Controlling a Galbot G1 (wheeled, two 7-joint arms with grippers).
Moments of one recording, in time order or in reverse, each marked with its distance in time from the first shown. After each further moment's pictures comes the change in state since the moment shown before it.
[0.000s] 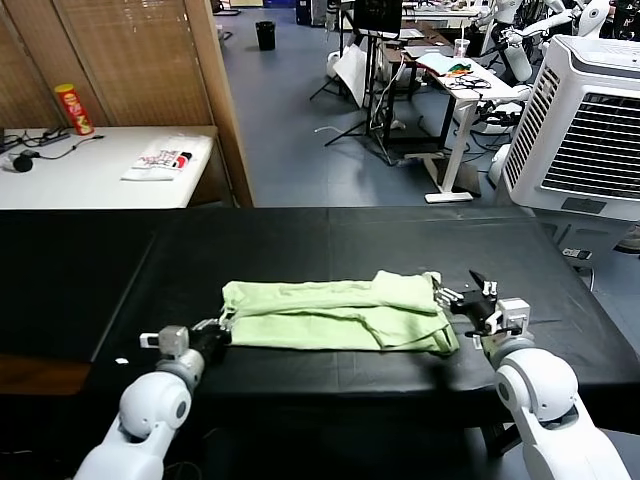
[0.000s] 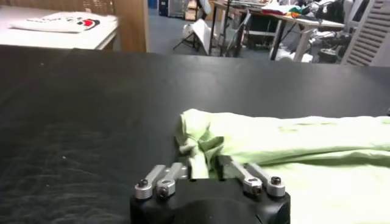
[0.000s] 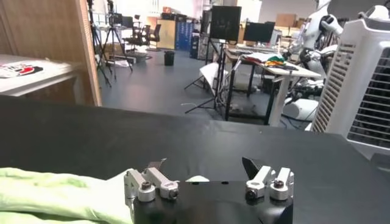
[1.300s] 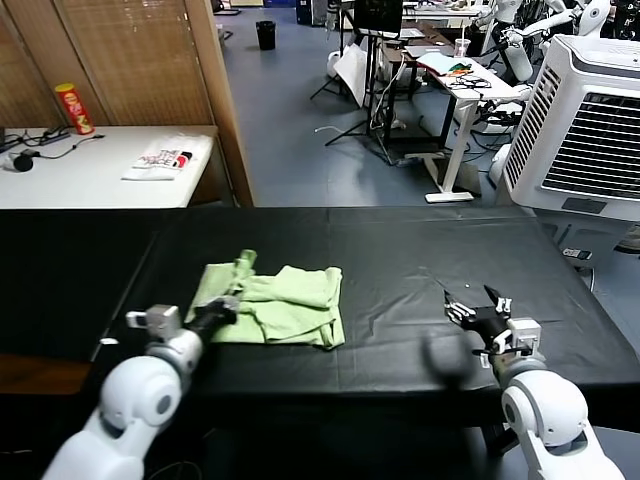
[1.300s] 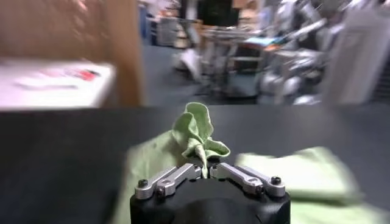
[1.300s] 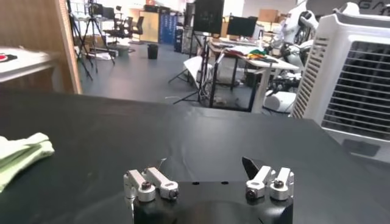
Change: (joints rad) left arm -0.058 0.082 0.102 -0.220 -0.264 0.033 -0.112; right arm -0.118 0.057 0.079 0.039 -0.073 0.012 0.008
